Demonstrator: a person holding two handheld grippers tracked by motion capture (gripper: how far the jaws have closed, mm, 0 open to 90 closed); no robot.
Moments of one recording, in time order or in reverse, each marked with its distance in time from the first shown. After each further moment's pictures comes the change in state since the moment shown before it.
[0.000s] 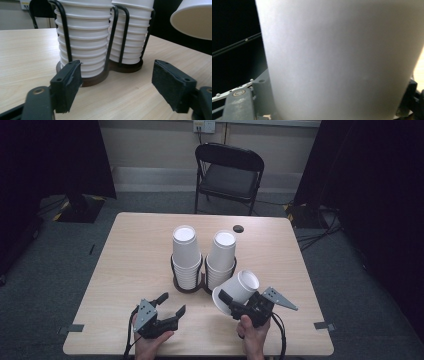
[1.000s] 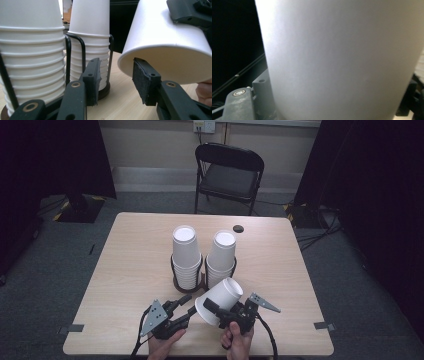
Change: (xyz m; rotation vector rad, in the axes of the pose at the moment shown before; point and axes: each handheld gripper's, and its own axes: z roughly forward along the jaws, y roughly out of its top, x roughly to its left) left arm -0.027 0.011 0.018 -0.164 -0.197 0.056; right arm 0.015 -0.032 0.020 0.037 0.178 0.247
